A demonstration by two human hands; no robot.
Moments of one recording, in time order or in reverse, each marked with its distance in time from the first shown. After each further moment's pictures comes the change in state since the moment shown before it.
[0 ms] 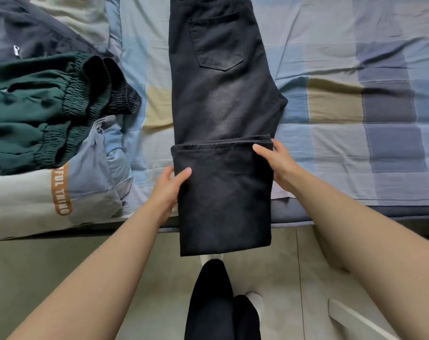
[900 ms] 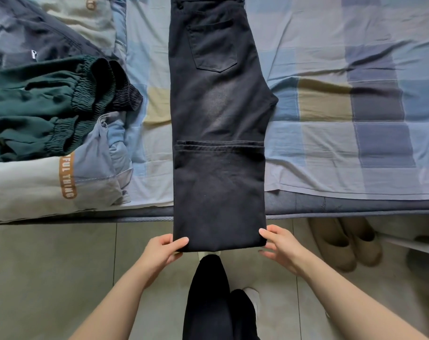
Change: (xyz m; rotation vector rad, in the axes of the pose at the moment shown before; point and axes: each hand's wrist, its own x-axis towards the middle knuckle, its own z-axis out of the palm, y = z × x) left_hand -0.104 -0.119 -0.029 0.115 -0.018 -0.229; right_hand -0.116 0.153 -0.056 0.012 -0.123 0.414
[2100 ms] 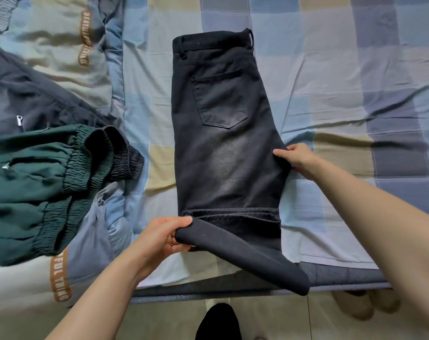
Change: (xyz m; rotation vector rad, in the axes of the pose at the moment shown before) left_hand 0.036 0.248 0.000 -0.107 -0.192 0.027; right_hand 0.137 -0.352 -0.005 -0.437 0.374 -0.344
